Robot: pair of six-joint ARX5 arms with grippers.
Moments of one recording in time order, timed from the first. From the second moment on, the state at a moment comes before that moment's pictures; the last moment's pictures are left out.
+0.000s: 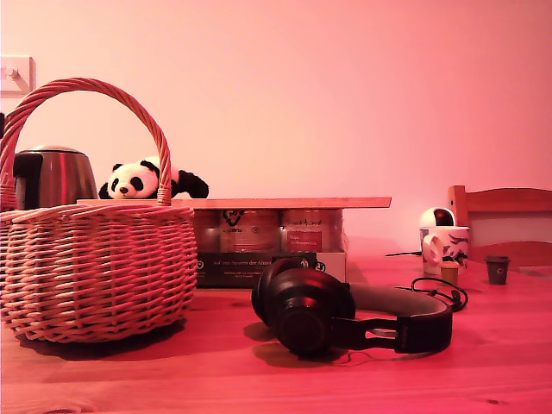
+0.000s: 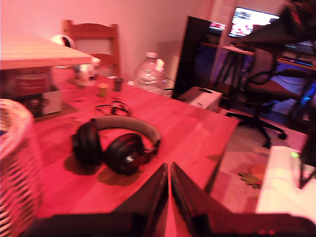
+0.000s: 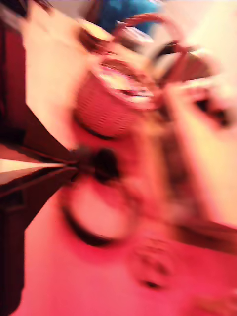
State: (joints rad) left arm -0.26 0.00 0.01 -0.10 0.84 -0.17; right arm 0.00 0.47 0.65 -0.73 -0.58 0.37
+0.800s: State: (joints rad) left arm -0.27 0.00 0.01 -0.09 0.83 -0.16; right arm 0.23 1.19 1.17 -1.15 -0.35 0.18
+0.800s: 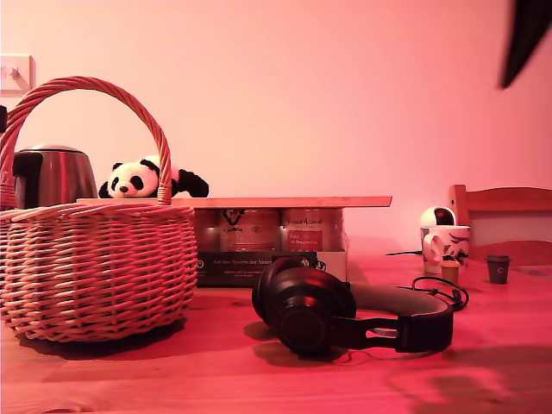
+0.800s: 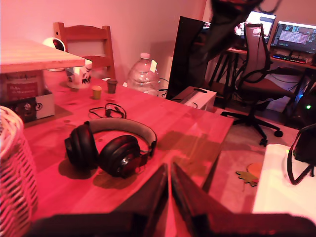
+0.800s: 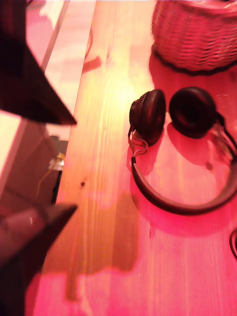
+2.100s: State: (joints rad) left arm -0.27 0.00 0.01 -0.09 0.82 -0.15; right arm 0.37 1.56 1.31 -1.04 -0.16 0.19
